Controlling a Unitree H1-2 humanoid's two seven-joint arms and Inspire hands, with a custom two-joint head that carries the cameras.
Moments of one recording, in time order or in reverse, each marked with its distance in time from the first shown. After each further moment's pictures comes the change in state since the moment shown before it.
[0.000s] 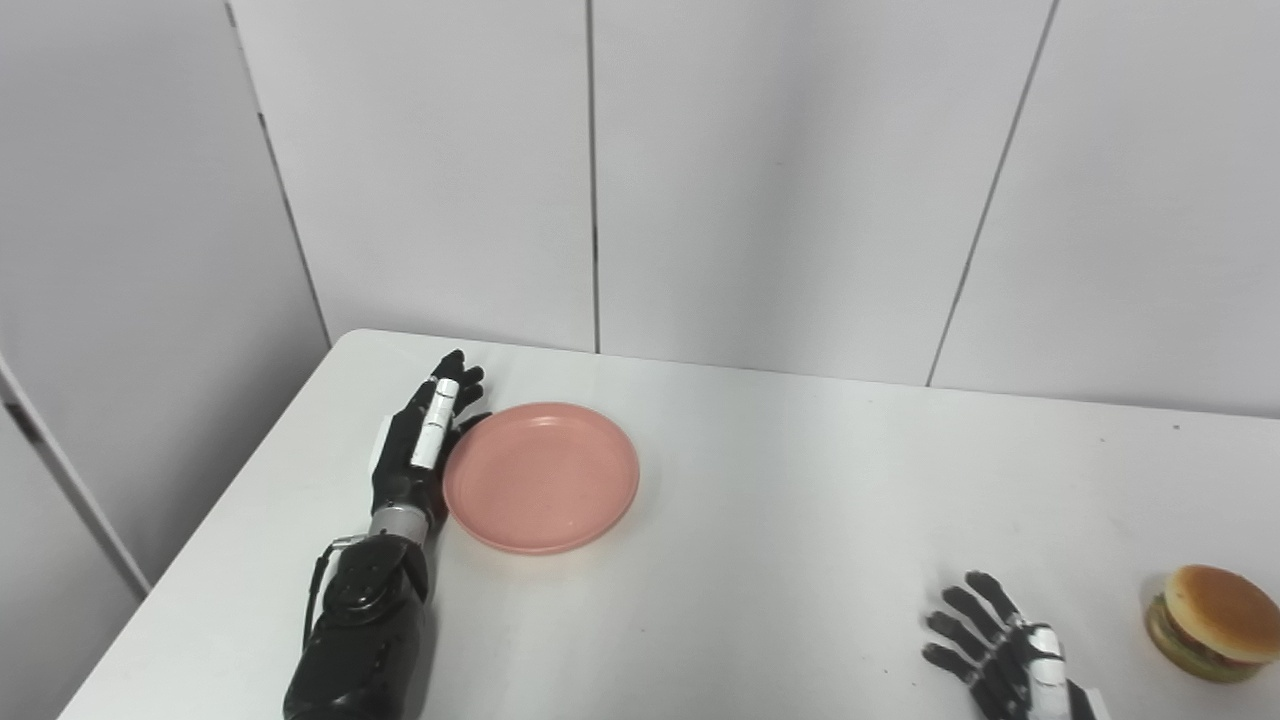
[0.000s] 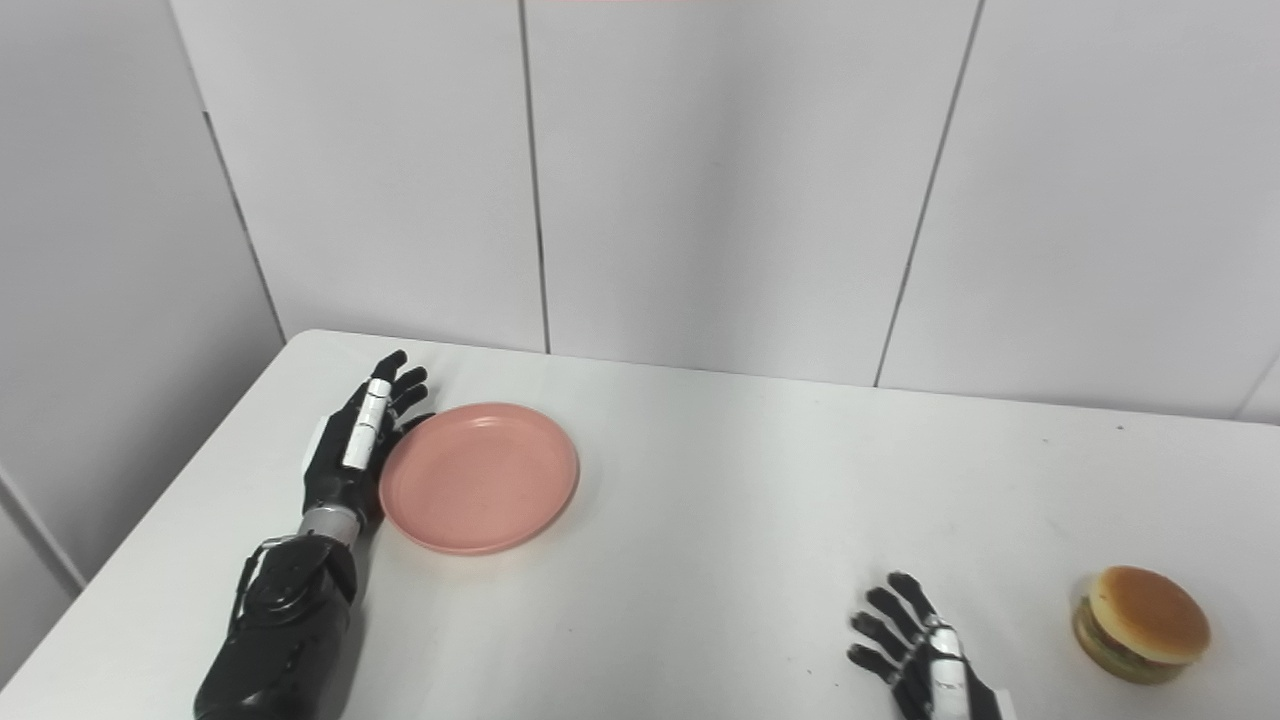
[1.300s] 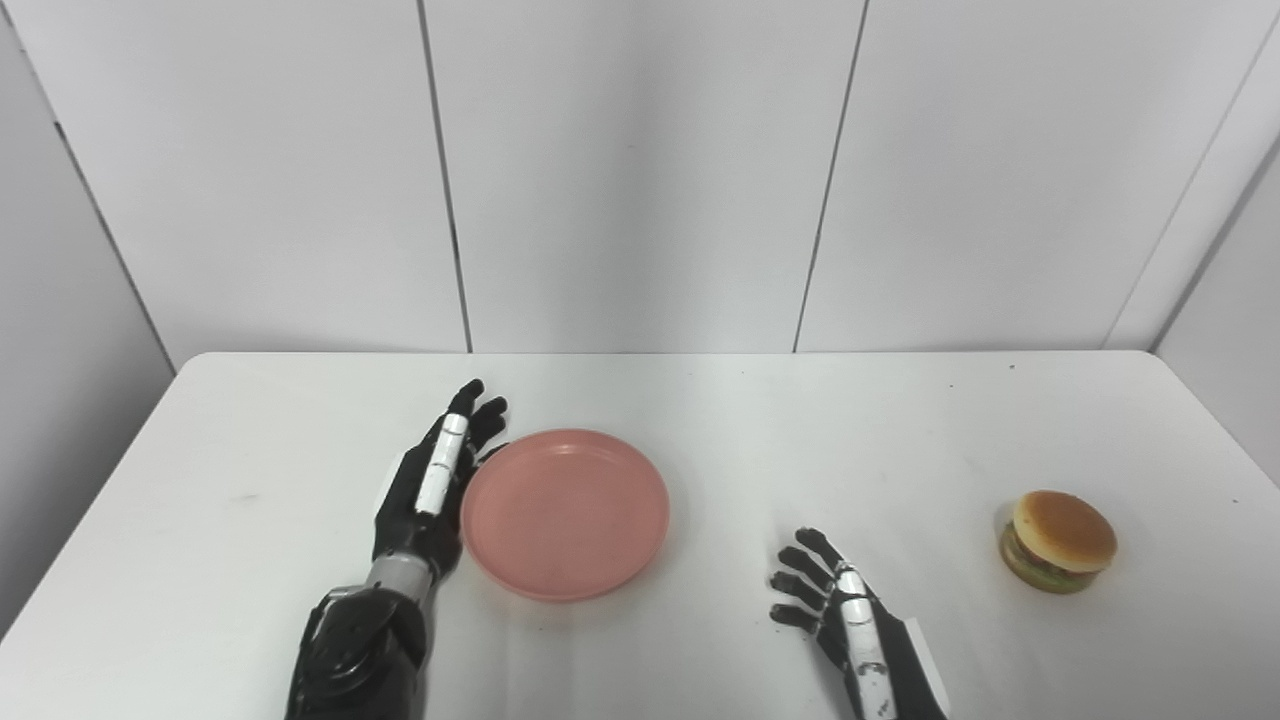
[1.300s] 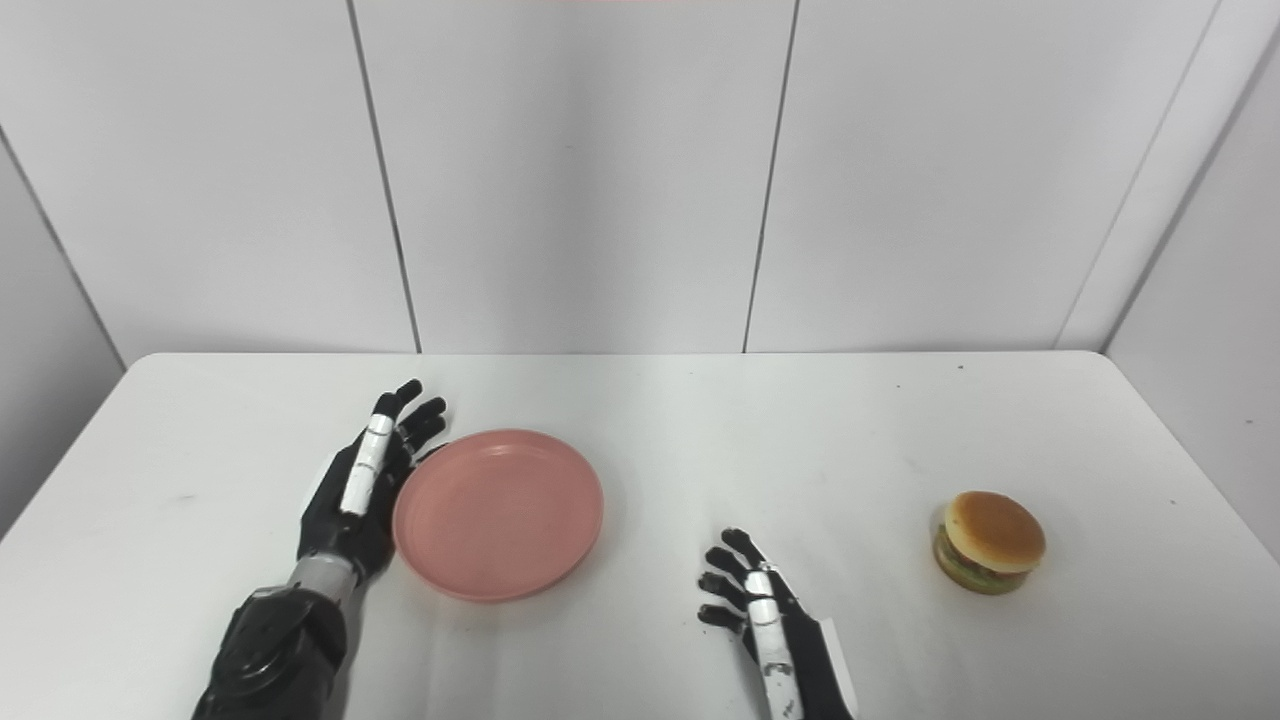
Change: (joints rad) left arm 0.103 -0.153 -0.130 -0.255 0.023 0.173 -0.090; right arm 0.001 0.041 0.124 -0.001 -0.128 0.006 -0.125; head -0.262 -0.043
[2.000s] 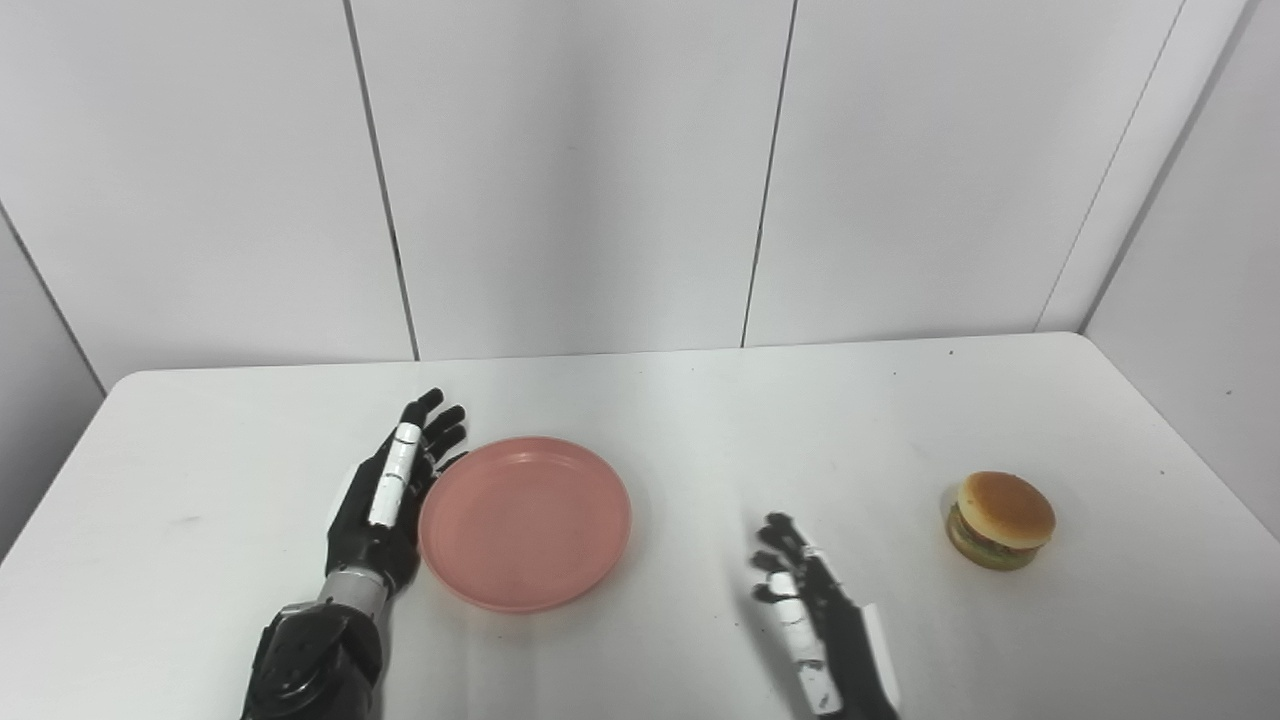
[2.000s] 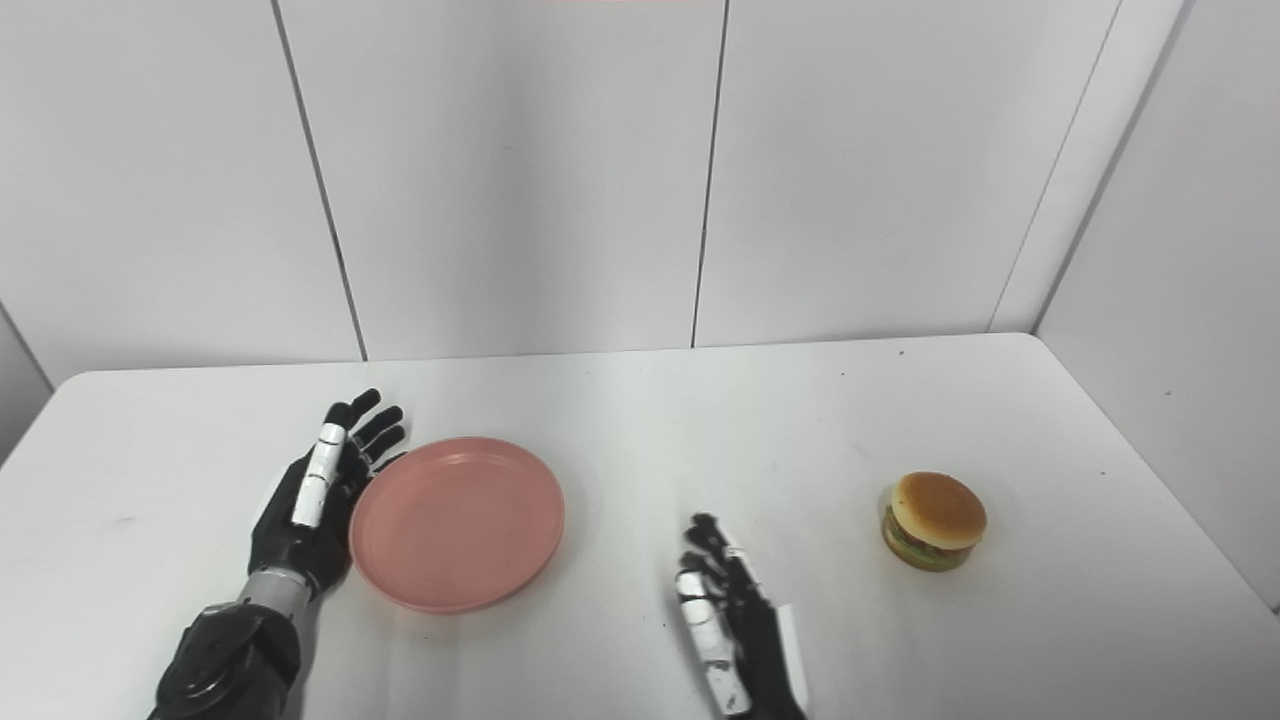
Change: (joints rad) left arm -0.023 -0.020 0.041 0.014 -0.046 0.042 -0.010; right arm -0.030 0.001 -0.084 0.082 -0.335 -0.228 -0.178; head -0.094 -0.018
